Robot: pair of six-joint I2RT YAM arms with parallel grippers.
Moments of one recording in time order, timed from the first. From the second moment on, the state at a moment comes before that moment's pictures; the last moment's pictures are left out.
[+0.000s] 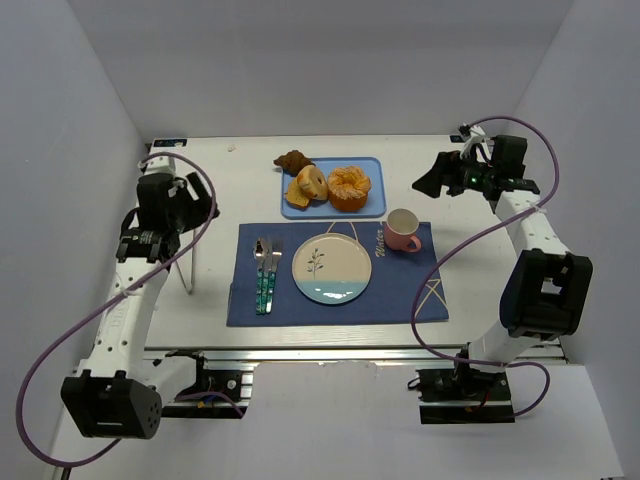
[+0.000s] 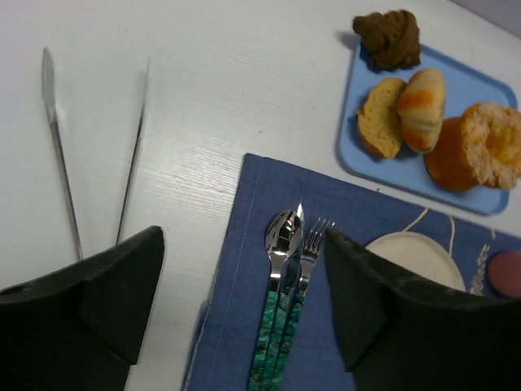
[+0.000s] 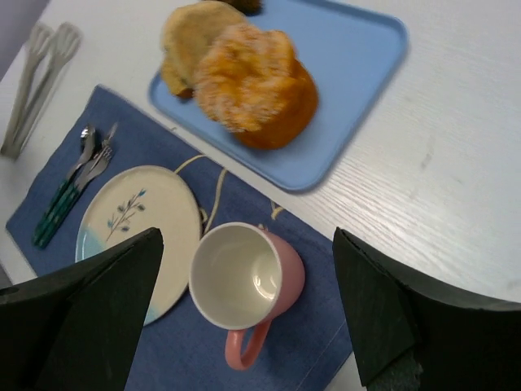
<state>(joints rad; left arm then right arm) -0.05 1.07 1.07 -0.52 -0.07 -0.39 -0.09 1.61 1.28 -0.26 -0.82 -0.02</state>
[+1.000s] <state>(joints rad) 0.18 1.70 1.06 -0.66 -0.12 -0.11 0.14 1.56 1.23 -0.34 -1.11 -0.31</state>
